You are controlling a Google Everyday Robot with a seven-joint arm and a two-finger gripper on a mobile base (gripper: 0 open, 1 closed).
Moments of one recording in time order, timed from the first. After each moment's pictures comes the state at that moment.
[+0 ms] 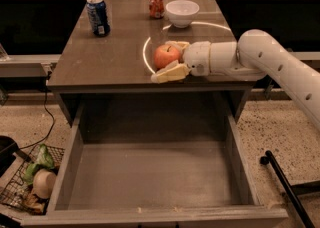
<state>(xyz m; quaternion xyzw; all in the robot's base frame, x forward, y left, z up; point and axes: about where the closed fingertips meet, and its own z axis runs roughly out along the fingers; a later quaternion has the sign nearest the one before) 0.666 -0.014 0.846 -0.50 0.61 0.34 0.52</state>
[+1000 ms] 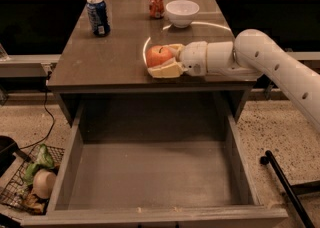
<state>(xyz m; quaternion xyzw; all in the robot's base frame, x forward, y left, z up) 0.663 -0.004 0.845 -0.51 0.60 0.34 0.51</state>
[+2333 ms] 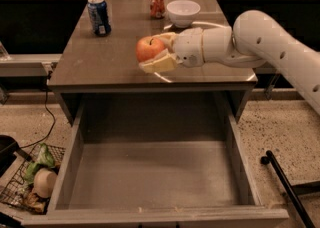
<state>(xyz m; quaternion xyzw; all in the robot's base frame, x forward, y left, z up) 0.631 0.019 0.895 -0.55 0.57 0.32 0.52</state>
